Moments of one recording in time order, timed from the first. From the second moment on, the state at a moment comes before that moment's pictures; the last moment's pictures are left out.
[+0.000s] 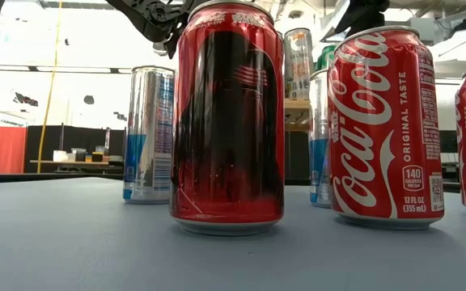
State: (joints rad) left arm 0.46 1.73 1.31 0.13 0.33 -0.05; right arm -0.60 1.20 1.58 -1.18 -0.02 -0.08
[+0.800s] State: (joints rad) left arm 0.43 1.68 1.31 0.08 0.18 -0.04; right arm -0.60 1.20 1.58 -1.18 -0.03 -0.08
